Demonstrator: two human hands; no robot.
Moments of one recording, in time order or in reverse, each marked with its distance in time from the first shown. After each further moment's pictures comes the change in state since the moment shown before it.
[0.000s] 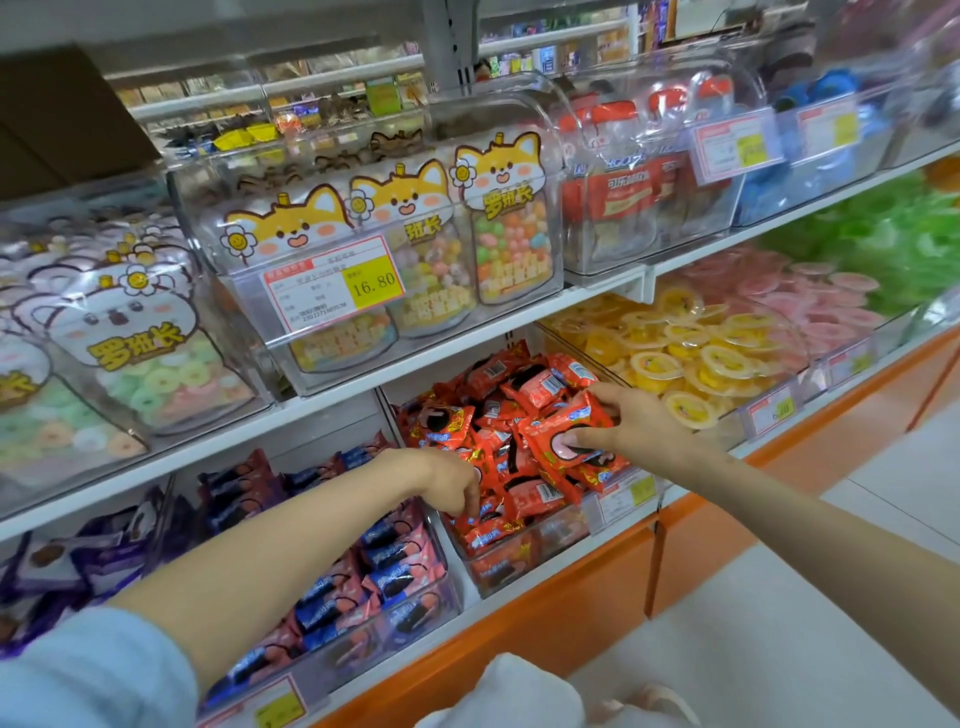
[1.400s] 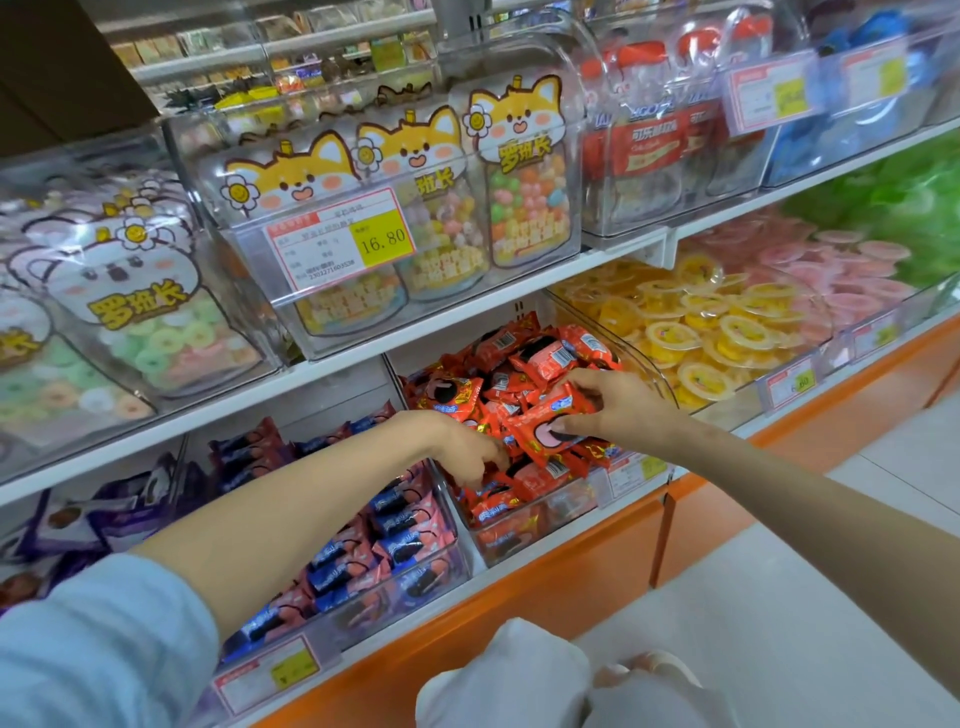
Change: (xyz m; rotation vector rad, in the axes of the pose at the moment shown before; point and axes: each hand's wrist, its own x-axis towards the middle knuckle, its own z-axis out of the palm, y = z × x) left_hand 0.013 -0.001 0.000 -0.085 -0.105 0.047; right_hand 0.010 -0.001 0.020 -0.142 -0.147 -0.067
